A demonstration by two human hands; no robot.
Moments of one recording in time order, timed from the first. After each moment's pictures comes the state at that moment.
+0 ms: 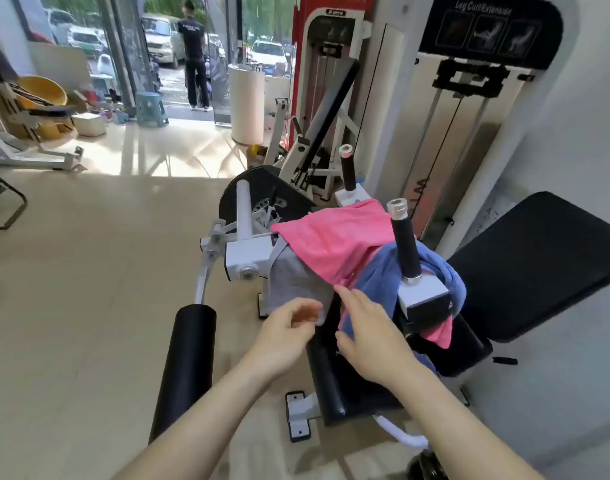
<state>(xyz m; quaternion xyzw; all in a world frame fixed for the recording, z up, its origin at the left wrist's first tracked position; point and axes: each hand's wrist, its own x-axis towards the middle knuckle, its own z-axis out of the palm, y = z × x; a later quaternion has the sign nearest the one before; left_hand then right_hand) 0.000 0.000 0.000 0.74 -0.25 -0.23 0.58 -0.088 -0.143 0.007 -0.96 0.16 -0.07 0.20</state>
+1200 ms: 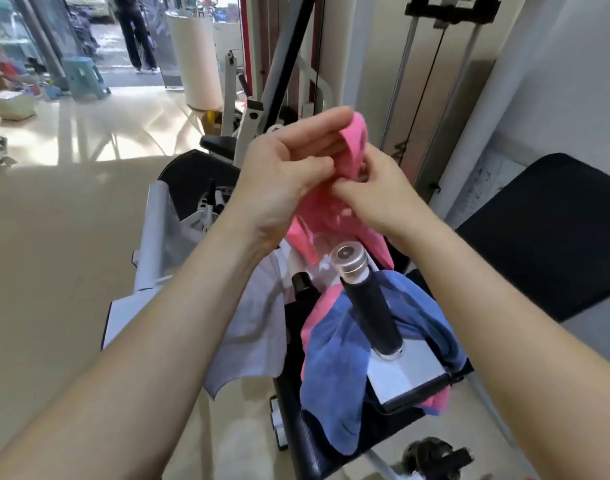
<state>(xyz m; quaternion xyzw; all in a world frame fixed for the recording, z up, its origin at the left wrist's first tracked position) 0.139 -0.225 0.139 0.50 -0.36 -0.23 0.76 0.067 -0.349 0.125 -0.84 0.17 -0.25 0.45</state>
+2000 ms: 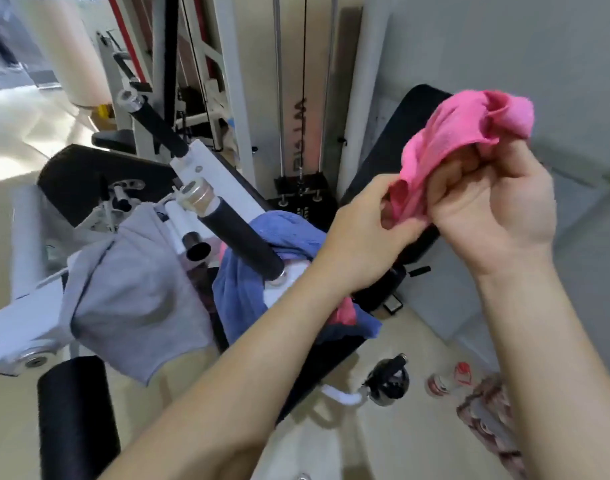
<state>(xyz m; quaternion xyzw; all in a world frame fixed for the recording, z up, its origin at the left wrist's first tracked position) -0.060 -0.298 0.076 0.63 -0.53 -0.25 0.51 -0.168 -0.379 0.114 -0.23 0.09 -0.47 0.85</state>
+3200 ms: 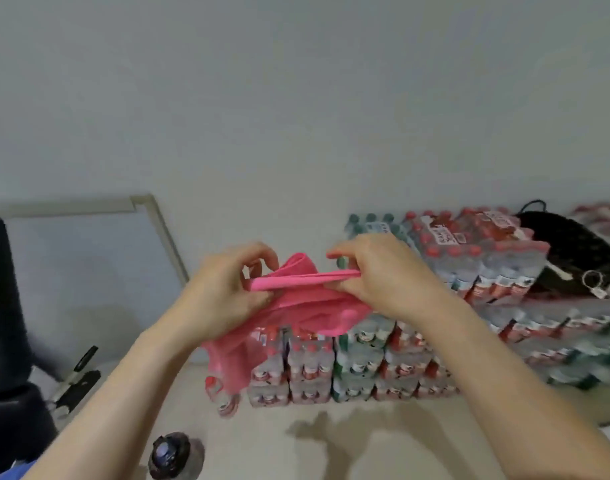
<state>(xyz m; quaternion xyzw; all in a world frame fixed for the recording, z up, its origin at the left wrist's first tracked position) -0.583 -0.347 0.087 0.36 -0.87 -0.21 0.27 -0.796 -0.259 0.110 -0.69 0.70 -0.16 0.04</state>
